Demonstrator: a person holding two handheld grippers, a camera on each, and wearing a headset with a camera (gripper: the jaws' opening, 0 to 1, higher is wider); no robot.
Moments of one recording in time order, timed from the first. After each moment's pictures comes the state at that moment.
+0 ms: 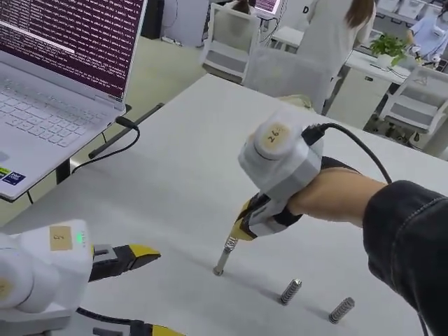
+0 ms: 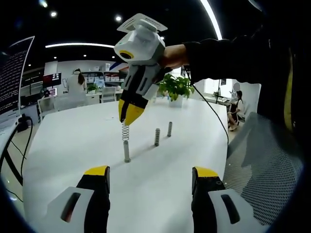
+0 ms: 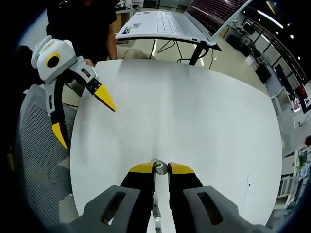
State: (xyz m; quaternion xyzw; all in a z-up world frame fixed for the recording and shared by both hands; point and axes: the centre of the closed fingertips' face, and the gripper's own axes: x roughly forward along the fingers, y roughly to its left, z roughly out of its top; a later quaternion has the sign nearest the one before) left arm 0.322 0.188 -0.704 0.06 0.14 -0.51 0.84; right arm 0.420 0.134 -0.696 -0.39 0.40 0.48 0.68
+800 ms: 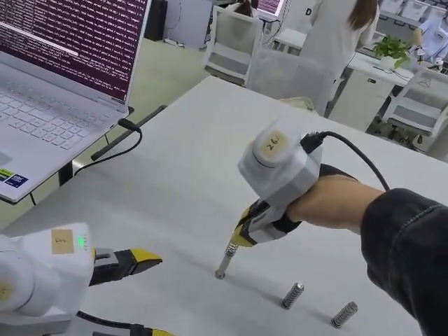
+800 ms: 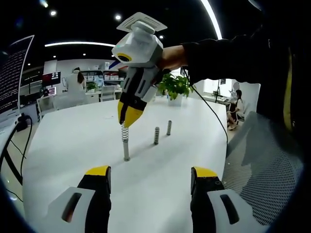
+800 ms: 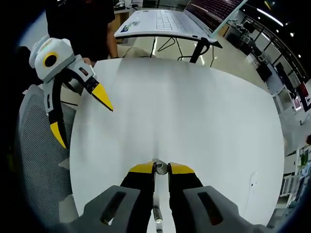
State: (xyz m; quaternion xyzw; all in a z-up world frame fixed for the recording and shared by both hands) left arm 0.320 0.191 -0.706 0.06 0.15 -0.52 0.84; right arm 0.420 0.136 -0.705 -0.38 0.41 0.48 0.68
